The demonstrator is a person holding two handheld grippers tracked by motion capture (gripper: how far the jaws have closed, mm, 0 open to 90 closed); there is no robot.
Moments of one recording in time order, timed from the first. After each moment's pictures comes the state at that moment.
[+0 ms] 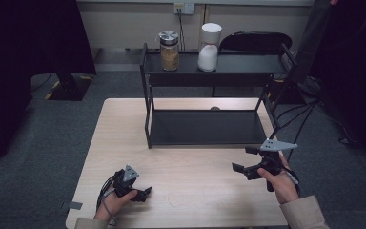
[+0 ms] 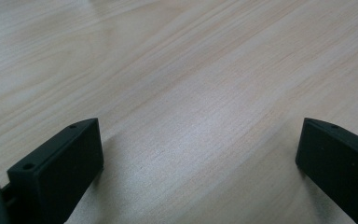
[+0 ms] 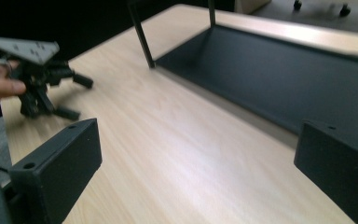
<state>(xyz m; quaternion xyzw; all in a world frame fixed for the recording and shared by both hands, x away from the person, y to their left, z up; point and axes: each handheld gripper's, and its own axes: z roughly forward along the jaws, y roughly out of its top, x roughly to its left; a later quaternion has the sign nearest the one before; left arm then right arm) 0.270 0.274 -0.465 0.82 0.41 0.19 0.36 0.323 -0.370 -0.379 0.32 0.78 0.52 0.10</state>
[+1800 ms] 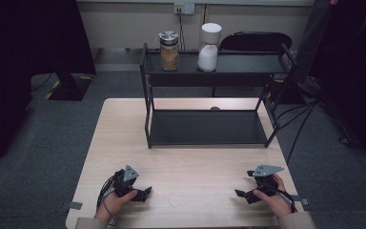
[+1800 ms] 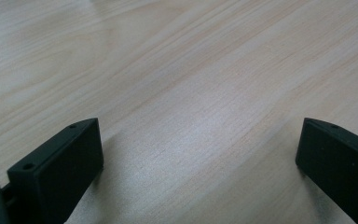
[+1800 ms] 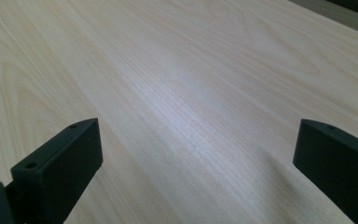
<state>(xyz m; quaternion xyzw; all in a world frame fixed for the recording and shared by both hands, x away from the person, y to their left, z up) 0.270 0.274 -0.465 0.82 0.41 0.19 0.36 0.316 -0.372 -0.447 0.30 0.86 0.40 0.11</state>
